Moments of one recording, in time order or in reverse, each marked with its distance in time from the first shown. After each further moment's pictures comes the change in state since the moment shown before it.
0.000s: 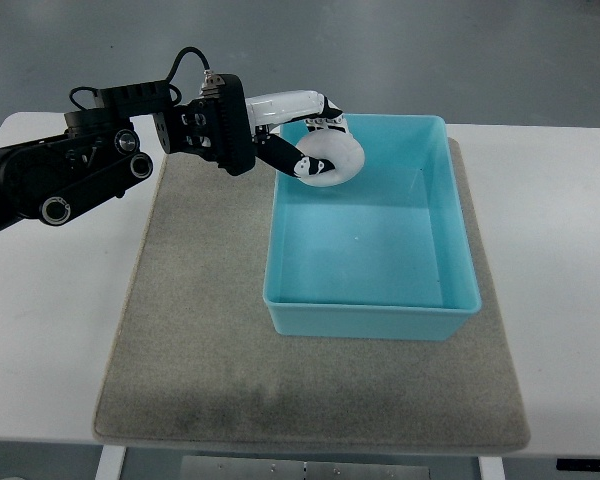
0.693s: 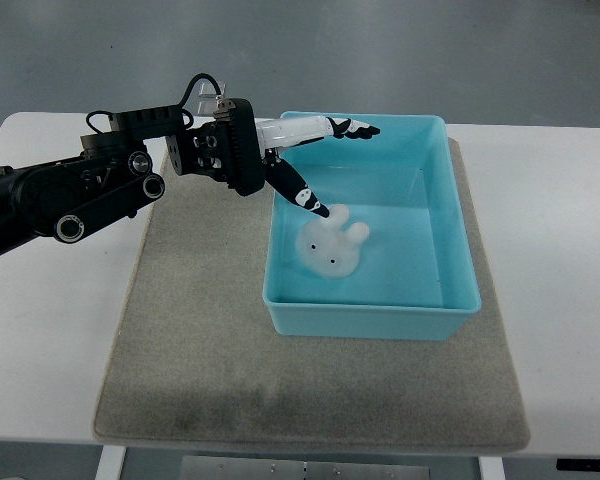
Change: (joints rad) left arm 0.035 -0.021 0.000 0.004 -0.005 0.013 0.000; right arm 0.001 0.000 0.000 0.000 0.000 0.000 0.000
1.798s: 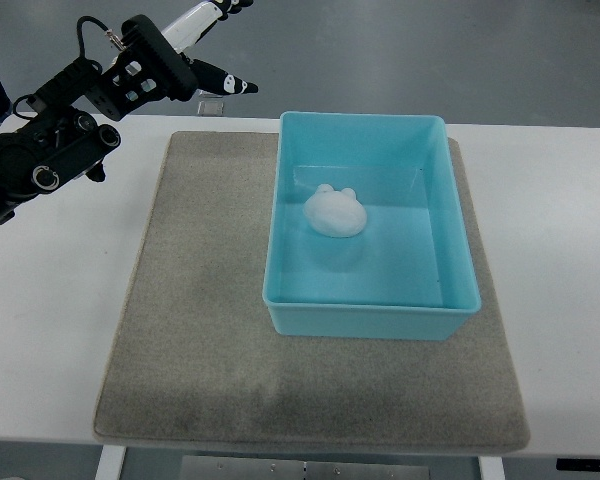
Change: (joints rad) left arm -0.015 0.012 -0.044 0.292 -0.278 0.330 0.003; right arm 0.000 0.000 0.000 0.000 0.000 0.000 0.000
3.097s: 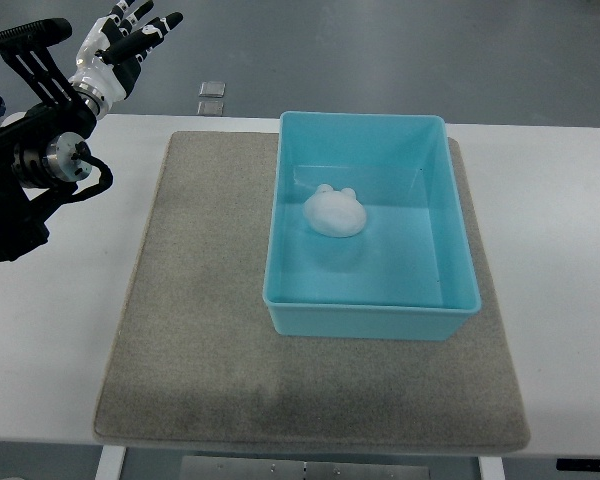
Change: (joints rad) left arm 0.056 -0.013 -0.004 0.128 -1.195 -0.232 0.016; right arm 0.000 0.000 0.000 0.000 0.000 0.000 0.000
